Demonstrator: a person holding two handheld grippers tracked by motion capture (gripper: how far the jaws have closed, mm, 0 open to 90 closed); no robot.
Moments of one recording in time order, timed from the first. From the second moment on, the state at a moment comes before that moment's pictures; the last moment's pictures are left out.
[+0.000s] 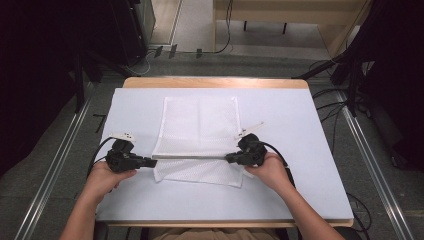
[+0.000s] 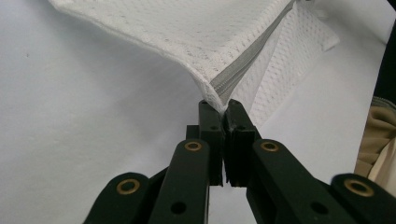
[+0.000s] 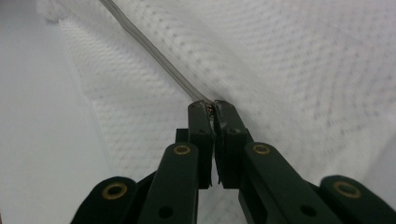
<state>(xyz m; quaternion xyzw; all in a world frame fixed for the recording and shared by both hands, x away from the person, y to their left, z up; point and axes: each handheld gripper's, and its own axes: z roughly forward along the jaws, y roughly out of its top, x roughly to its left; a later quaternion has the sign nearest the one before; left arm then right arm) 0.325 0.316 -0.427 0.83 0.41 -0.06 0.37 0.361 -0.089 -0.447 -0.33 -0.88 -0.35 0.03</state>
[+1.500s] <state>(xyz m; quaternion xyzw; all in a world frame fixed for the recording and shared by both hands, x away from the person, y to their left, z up) 0.325 0.319 -0.430 0.82 0.43 -0.06 0.37 0.357 -0.117 -0.444 -0.33 -0.87 -0.36 0.01</state>
